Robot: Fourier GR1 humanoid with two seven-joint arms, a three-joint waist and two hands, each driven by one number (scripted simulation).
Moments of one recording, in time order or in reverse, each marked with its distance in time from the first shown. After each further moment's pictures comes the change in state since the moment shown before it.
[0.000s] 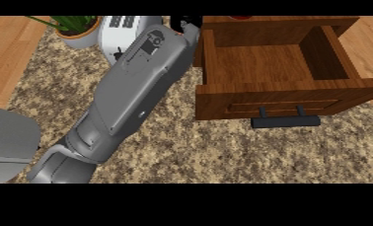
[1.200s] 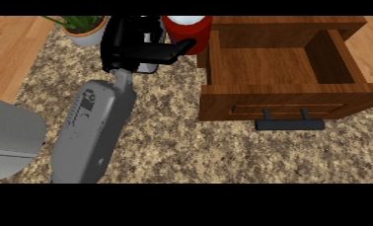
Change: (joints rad) left arm 0.523 0.009 0.173 -0.529 -0.247 -0.255 0.123; right arm 0.030 -0.007 -0.064 0.005 -0.057 0.024 0.012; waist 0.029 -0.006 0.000
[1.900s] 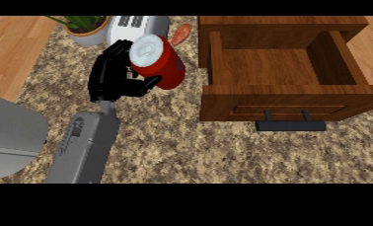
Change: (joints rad) left arm 0.256 -0.001 0.092 0.072 0.062 -0.229 -0.226; right arm 0.045 0.023 -0.004 -0.023 0.002 0.022 -0.018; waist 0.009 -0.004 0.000
